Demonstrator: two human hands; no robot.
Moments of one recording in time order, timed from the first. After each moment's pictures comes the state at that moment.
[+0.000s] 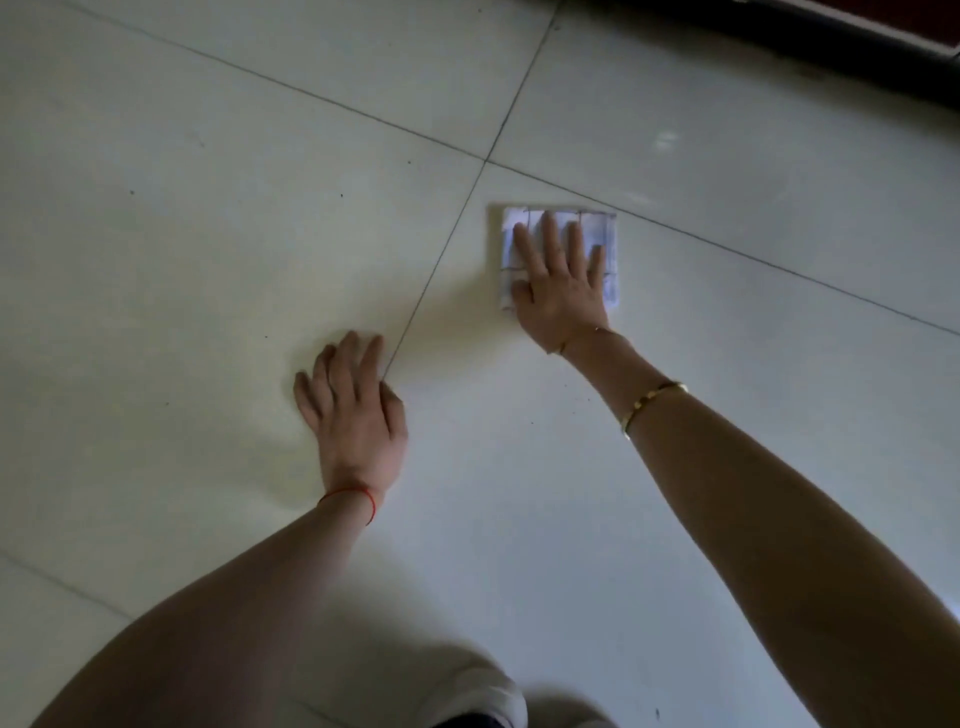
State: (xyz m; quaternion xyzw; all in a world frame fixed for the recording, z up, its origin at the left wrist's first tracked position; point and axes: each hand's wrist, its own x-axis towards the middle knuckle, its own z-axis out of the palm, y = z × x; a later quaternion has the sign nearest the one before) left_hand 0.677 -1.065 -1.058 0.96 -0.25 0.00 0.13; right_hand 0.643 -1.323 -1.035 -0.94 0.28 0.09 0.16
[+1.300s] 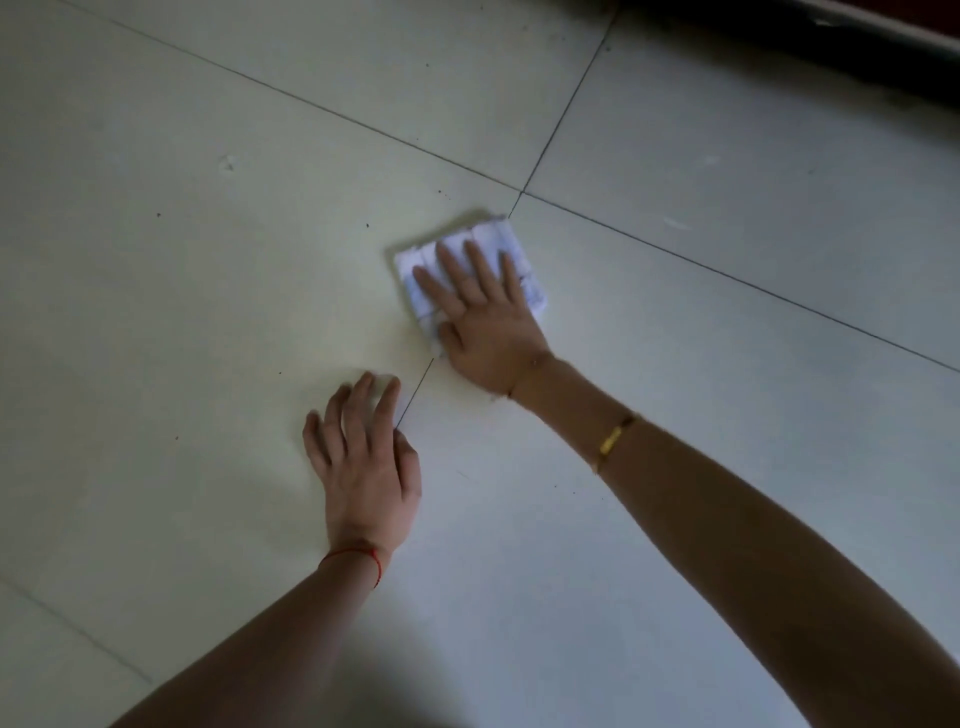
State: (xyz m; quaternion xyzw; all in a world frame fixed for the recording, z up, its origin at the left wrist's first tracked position) left_hand 0.679 -1.069 -1.054 0.96 -0.25 0.02 0.09; right_hand 0.715 -1.281 -1.049 -0.99 0.04 0.04 0.14
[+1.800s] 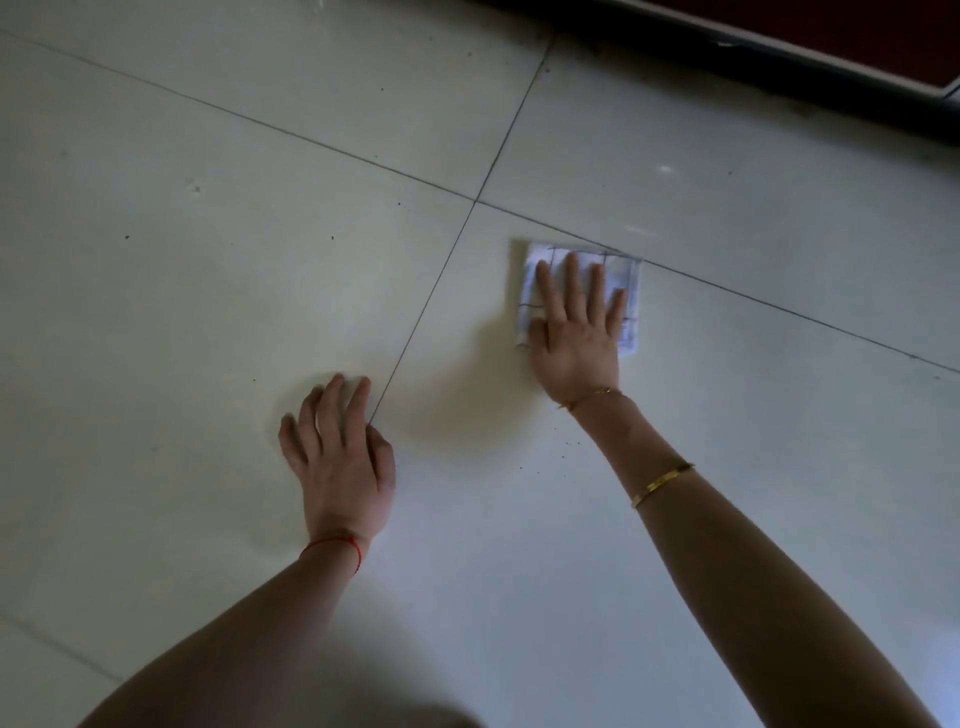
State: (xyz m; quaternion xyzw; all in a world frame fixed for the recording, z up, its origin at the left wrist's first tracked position) left_hand 0.676 -1.069 -1.058 0.96 -0.25 0.02 0.11; right_hand 0.623 -1.335 -1.047 -0.93 0.32 0.00 0.16
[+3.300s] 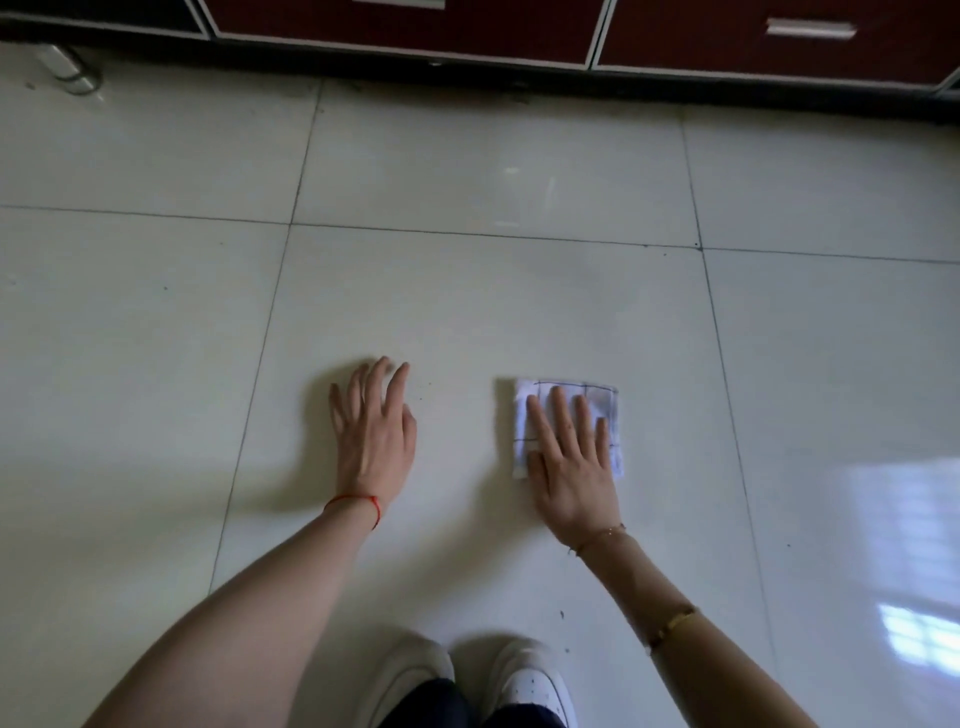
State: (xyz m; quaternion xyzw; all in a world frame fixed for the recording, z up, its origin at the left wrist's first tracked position) left_hand 0.581 -1.156 -1.040 0.87 -0.49 -0.04 0.10; right_hand 0.350 -1.236 -1.027 -0.87 0.46 0.01 0.16
